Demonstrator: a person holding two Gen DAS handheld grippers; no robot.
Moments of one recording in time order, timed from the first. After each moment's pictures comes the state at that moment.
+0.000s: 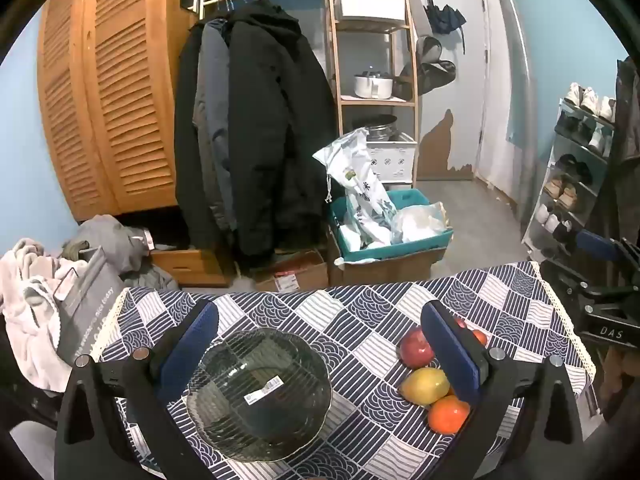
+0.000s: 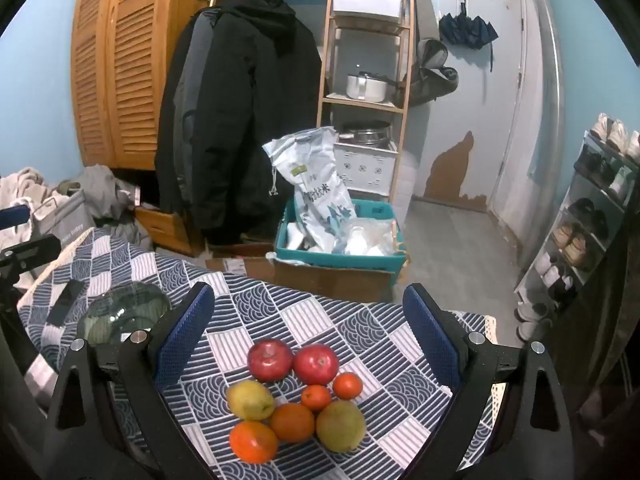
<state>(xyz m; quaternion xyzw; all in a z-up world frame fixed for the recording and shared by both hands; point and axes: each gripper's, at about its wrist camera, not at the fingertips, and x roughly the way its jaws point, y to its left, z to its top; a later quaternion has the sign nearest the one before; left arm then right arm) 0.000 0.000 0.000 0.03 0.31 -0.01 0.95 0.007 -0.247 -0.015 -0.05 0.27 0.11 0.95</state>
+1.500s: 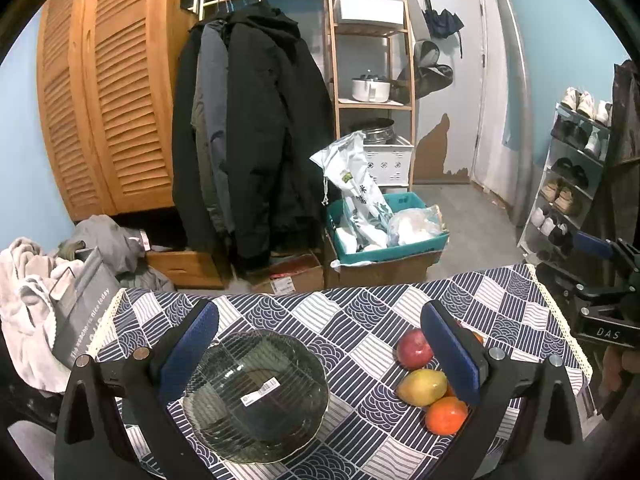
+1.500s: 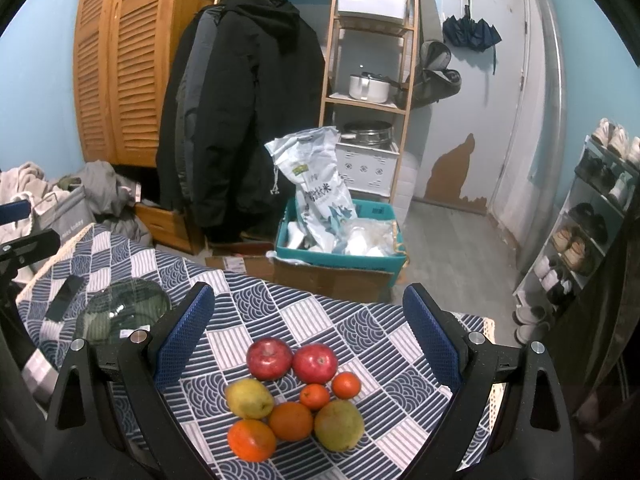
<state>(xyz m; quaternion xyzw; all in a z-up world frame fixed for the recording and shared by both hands) -0.002 -0.001 0.005 0.03 0.30 -0.02 0.95 0.007 -0.247 -0.014 -0.06 0.27 0.11 0.95</state>
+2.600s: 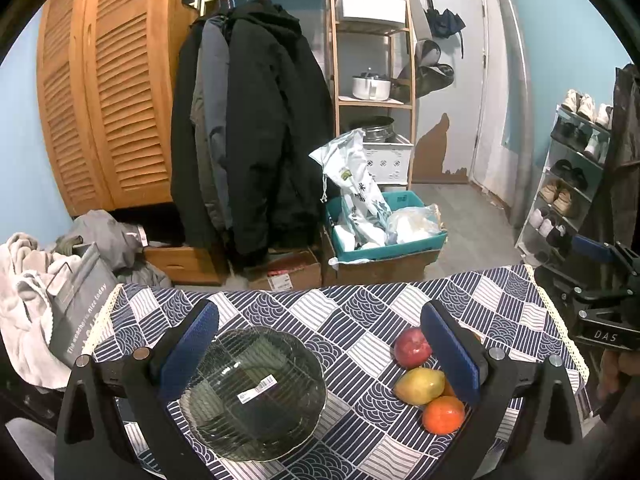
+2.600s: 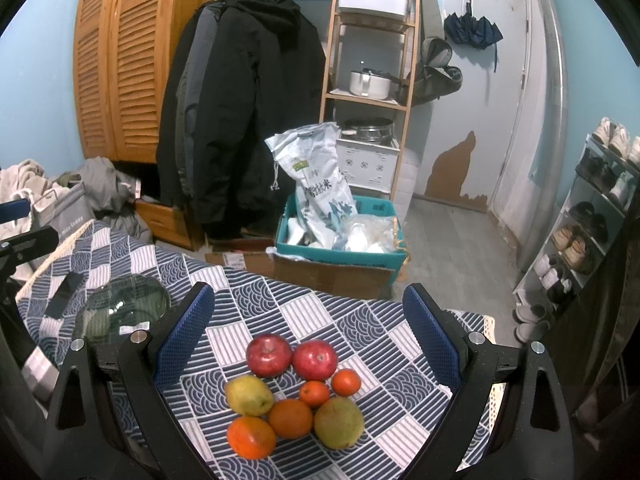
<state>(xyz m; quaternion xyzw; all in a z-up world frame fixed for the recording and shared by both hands) -0.004 0.001 0.003 0.02 0.30 -0.02 0.95 0.007 -0.246 -0.016 -0.06 0.28 0.11 0.95</state>
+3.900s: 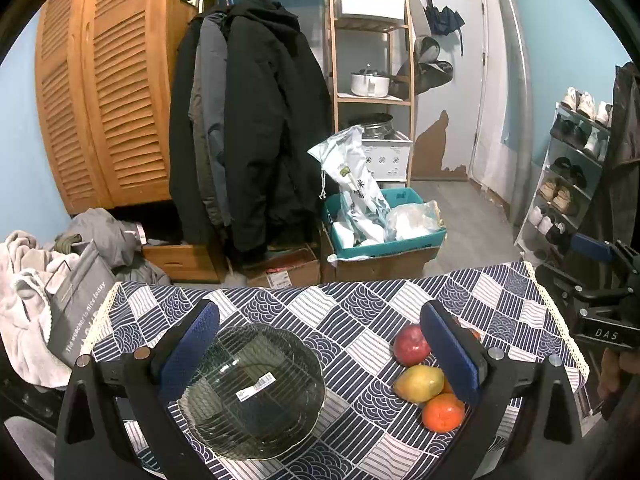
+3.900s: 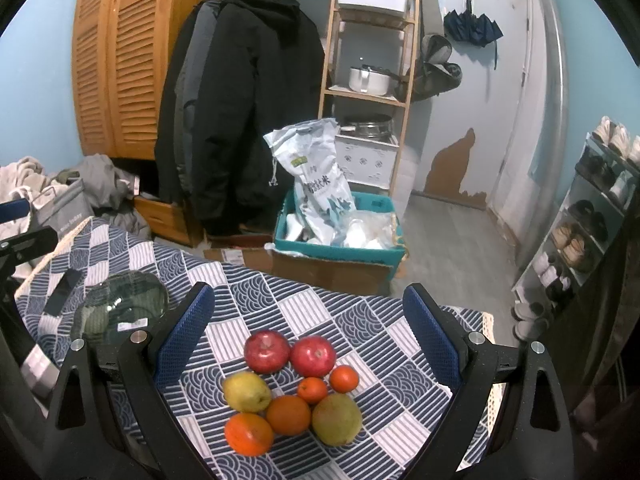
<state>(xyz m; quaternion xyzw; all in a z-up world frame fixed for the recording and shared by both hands) -0.007 0.000 0.000 0.02 0.30 -0.02 0.95 0.005 -0.246 -0.023 -0.06 0.28 0.10 0.95</state>
